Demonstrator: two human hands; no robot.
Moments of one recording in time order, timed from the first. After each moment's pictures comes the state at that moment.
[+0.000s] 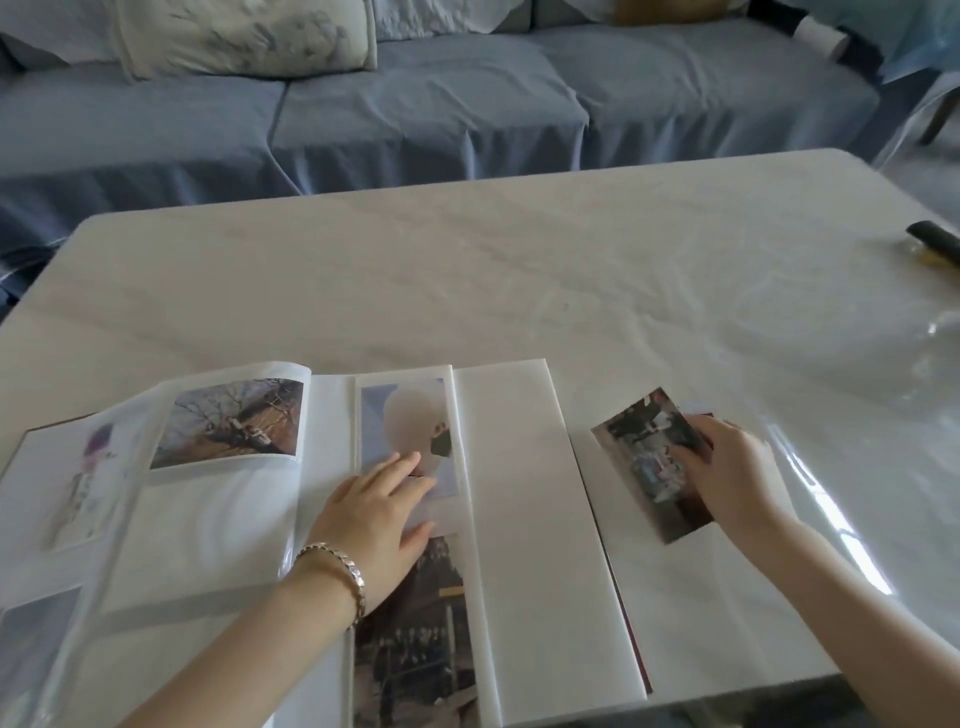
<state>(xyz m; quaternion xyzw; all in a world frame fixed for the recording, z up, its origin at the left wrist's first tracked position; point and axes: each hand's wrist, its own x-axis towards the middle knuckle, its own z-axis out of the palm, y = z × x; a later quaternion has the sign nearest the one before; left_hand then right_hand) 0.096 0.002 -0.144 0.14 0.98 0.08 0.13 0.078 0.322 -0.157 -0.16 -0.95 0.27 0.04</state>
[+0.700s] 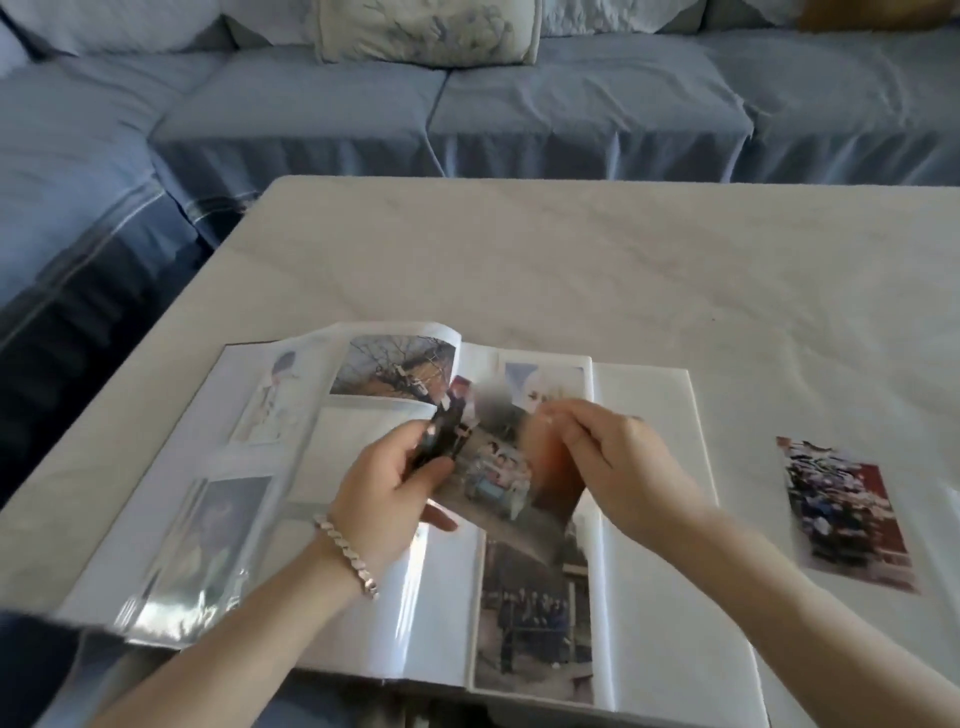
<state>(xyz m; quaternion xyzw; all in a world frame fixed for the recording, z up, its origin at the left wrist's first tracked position) 0.137 -0.056 -0.102 -0.10 0.78 0.62 -0.01 0.083 0.140 -0.097 0.17 -0.88 0.43 -0.11</state>
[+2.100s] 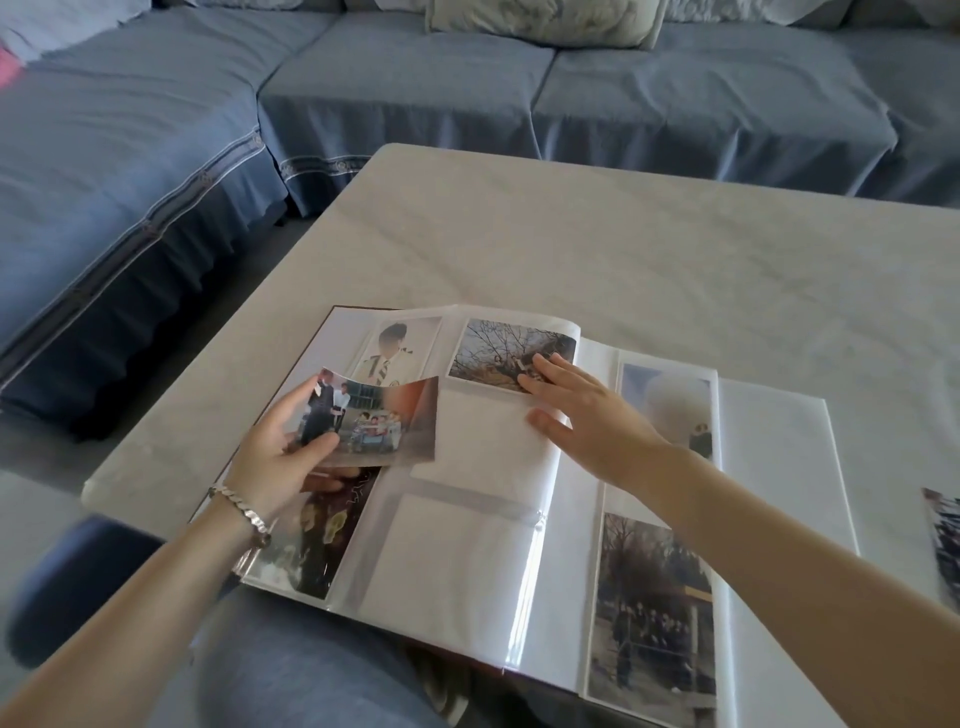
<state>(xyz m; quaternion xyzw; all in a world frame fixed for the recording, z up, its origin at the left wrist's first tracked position) 0.177 -0.242 -0.143 -0.26 0.75 0.59 -0.09 0.033 0.024 -0.139 0.35 -0.90 0.20 -0.15</state>
